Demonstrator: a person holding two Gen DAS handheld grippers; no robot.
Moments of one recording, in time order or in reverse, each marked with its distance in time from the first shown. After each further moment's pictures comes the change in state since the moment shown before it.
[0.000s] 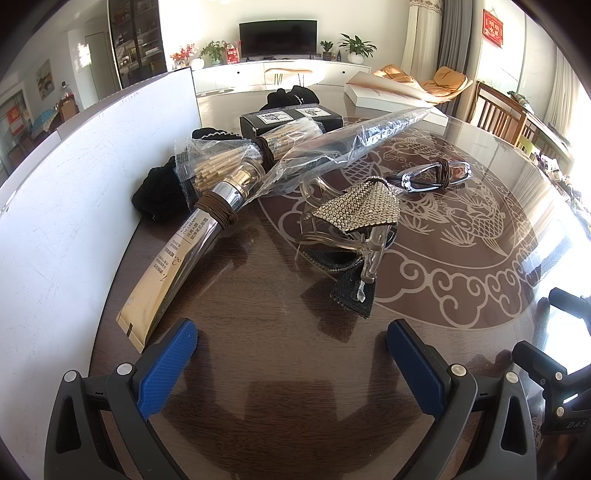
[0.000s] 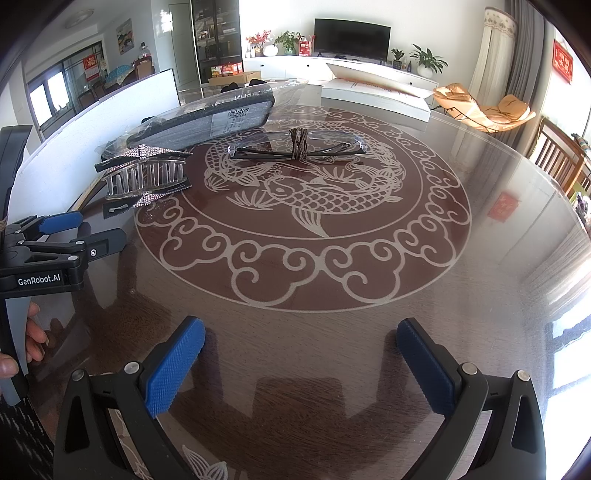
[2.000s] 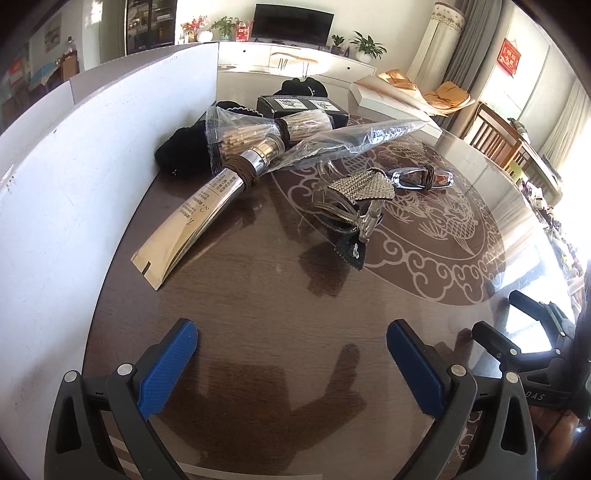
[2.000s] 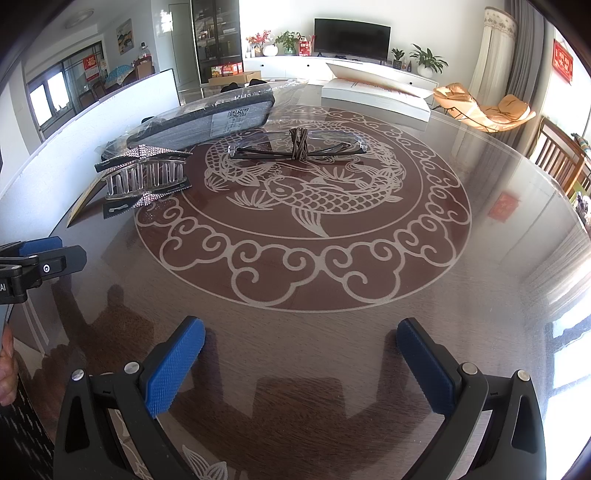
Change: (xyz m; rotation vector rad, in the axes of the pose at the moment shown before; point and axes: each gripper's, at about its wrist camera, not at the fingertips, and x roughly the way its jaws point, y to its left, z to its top) left arm -0.032 0.022 -0.021 -0.131 0.047 -0.126; right arm 0.001 0.000 0.000 0.001 -0.001 -0.002
